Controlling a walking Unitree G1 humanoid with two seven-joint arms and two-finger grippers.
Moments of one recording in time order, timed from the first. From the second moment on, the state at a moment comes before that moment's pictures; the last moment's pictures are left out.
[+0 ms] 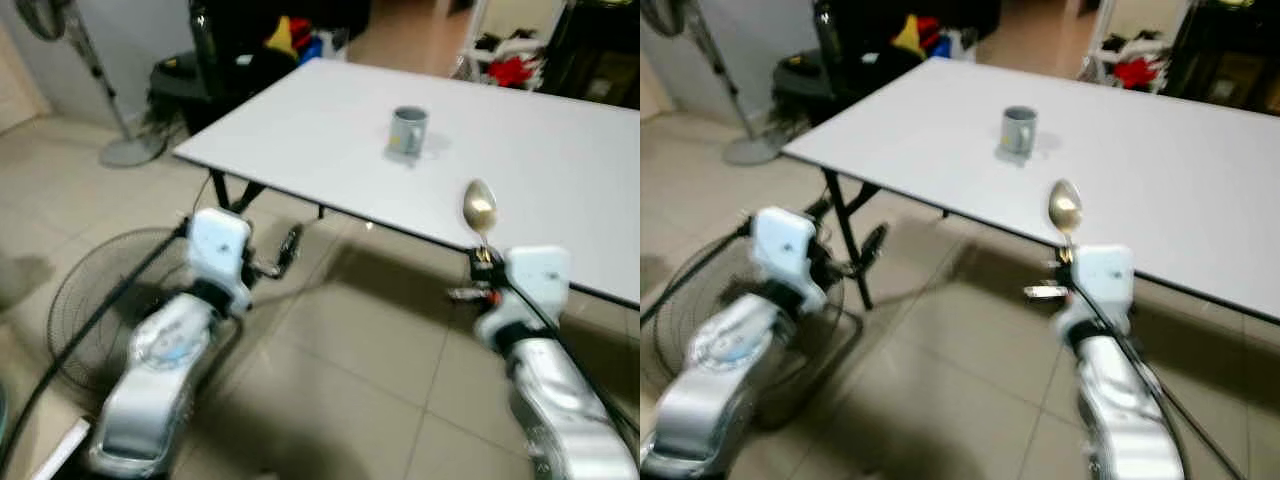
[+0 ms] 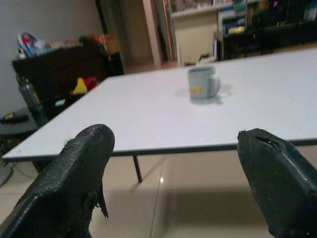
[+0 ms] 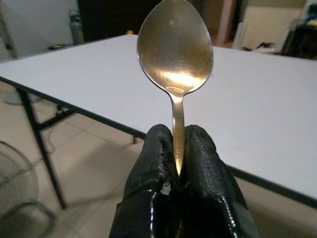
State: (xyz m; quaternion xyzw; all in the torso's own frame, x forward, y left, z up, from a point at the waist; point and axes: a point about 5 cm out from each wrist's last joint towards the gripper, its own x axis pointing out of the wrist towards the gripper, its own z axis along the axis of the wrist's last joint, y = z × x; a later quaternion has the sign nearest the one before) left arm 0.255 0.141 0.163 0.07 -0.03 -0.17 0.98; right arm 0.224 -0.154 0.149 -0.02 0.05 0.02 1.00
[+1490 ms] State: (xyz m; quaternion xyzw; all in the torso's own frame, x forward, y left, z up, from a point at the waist) left arm 0.251 0.130 0.160 0.06 -0.02 -0.19 0.98; right arm 0.235 -0.158 0.146 -0.04 0.07 0.03 1.00
